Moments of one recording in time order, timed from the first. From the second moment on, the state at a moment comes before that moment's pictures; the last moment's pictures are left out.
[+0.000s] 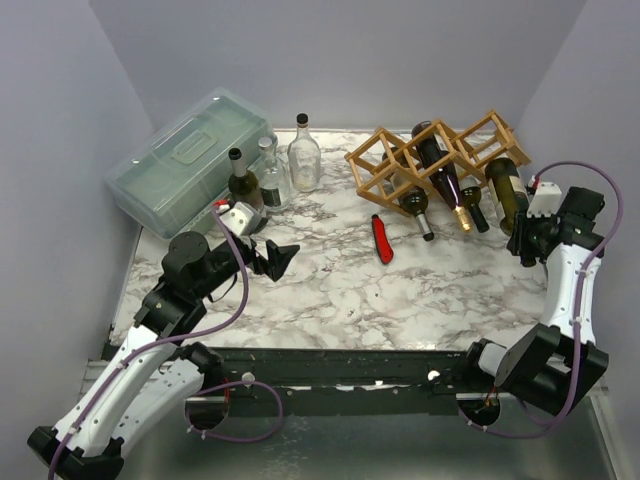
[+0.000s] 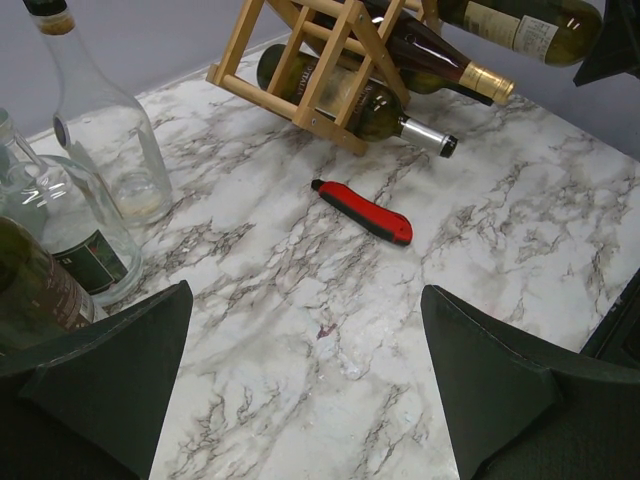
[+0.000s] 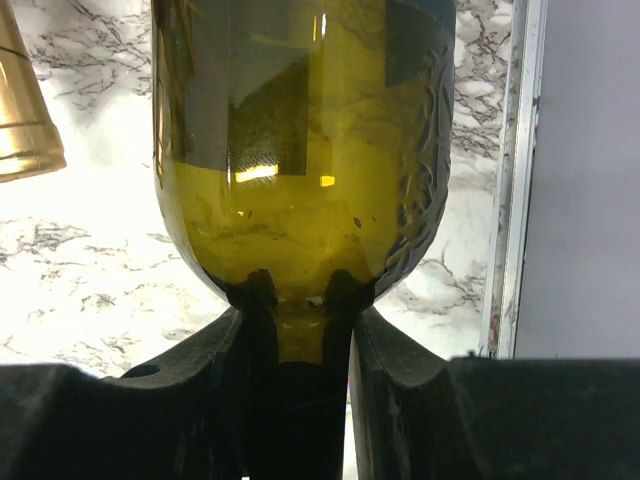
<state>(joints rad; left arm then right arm) -0.54 0.62 0.73 -0.18 0.25 -0.04 -0.50 1.18 1.01 -0.73 -0.29 -0.45</state>
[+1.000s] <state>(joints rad) -0.54 0.60 0.73 -0.18 0.25 -0.03 -0.50 0.96 0.95 -0.84 -0.33 -0.46</state>
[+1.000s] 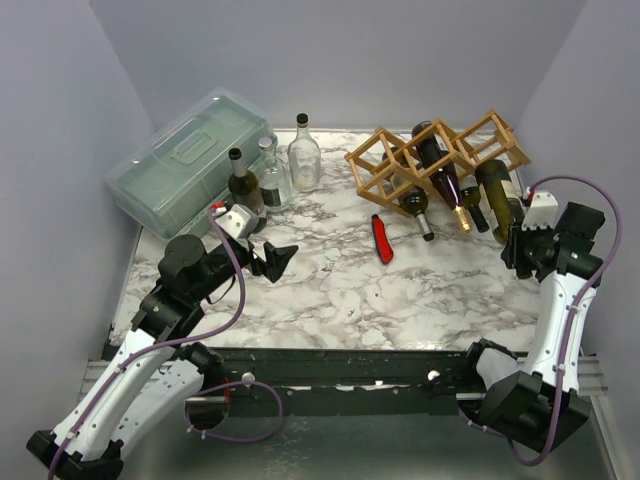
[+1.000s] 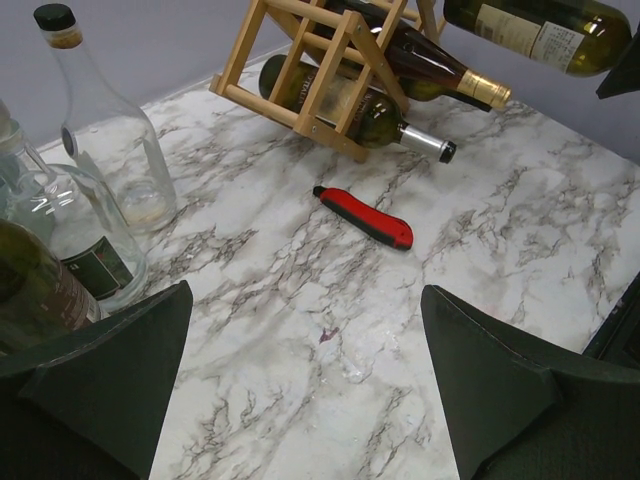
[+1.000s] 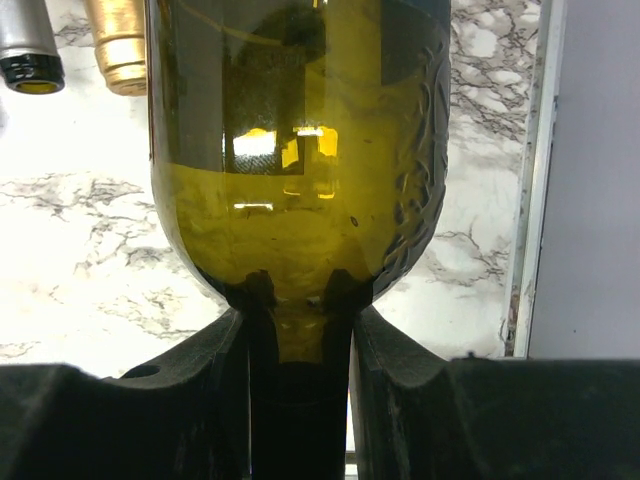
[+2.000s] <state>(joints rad) -0.54 0.57 0.69 -0.15 0.27 0.02 -0.50 0.98 1.19 -1.02 -0.51 -0.54</state>
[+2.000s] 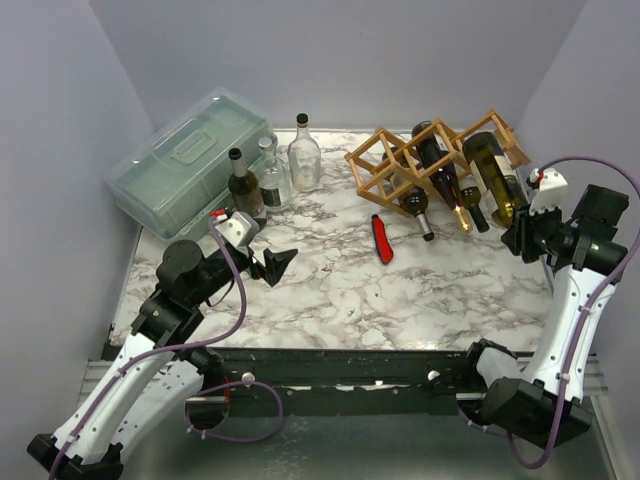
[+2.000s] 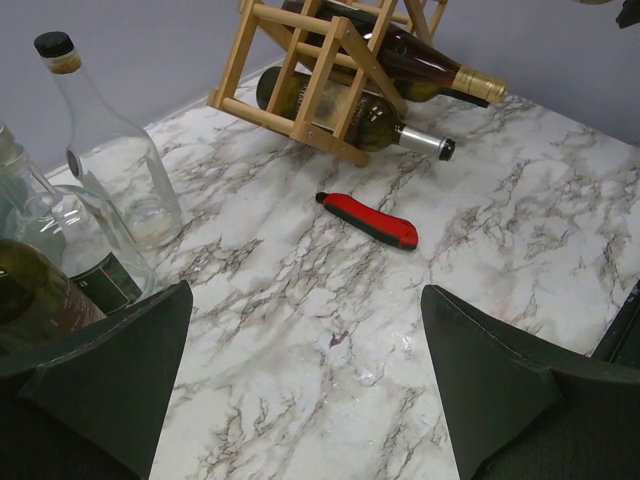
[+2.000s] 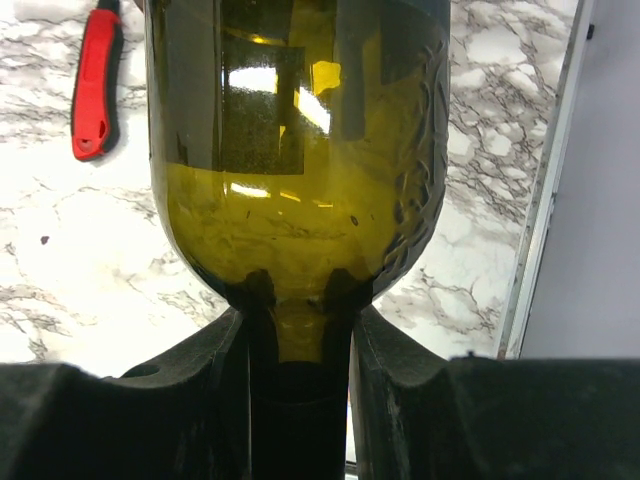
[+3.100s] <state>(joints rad) -0.55 0.52 0.61 -0.05 0.48 0.09 -0.49 1.10 1.38 -1.31 -0.81 -0.80</state>
